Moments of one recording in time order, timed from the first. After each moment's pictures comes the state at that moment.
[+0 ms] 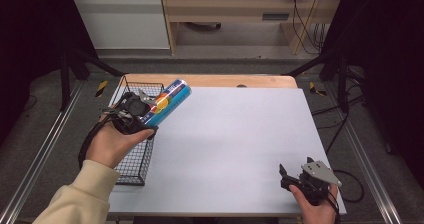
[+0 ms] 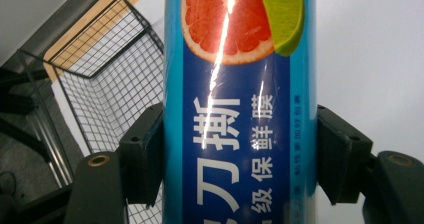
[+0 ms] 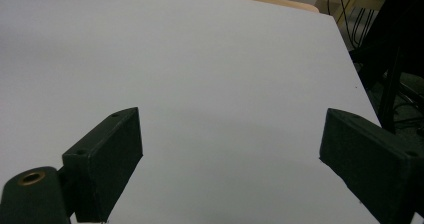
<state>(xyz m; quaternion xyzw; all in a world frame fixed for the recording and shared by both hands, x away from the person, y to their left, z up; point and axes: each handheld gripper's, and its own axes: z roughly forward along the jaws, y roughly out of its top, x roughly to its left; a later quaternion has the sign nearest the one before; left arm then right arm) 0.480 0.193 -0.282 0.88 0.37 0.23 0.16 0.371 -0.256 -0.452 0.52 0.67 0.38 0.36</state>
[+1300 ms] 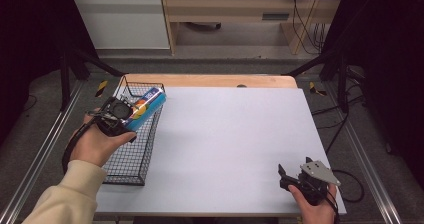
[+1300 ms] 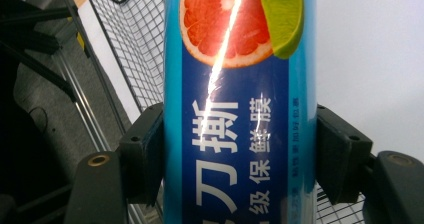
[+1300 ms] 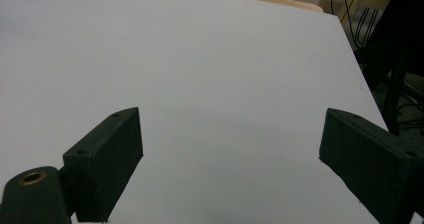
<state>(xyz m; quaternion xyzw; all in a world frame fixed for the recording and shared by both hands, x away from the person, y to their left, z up) 0.487 0.235 -0.302 0.88 0.42 0.23 0.07 0.372 -0.254 -0.452 0.52 0.67 0.38 0.36</state>
